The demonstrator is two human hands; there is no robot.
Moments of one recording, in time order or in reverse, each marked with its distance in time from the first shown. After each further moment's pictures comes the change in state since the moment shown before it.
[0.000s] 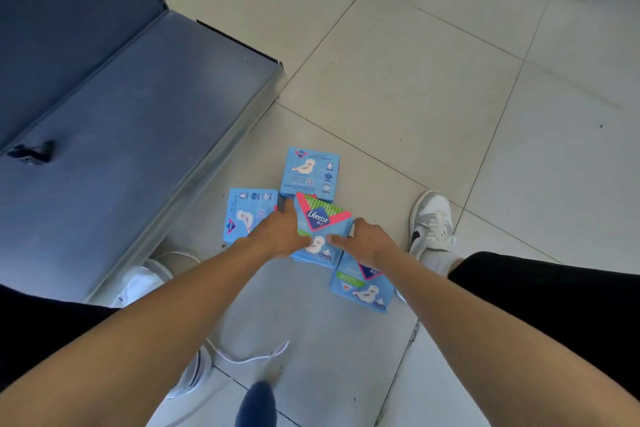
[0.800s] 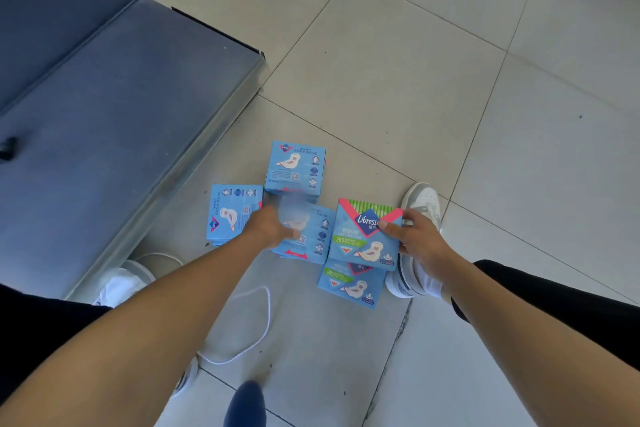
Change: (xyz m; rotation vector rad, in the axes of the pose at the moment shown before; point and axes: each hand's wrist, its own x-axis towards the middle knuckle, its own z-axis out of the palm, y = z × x) left_hand 0.030 -0.008 0.018 -0.207 -0.019 -0.113; right_hand -0.016 0.083 -0.040 0.932 0.124 0.021
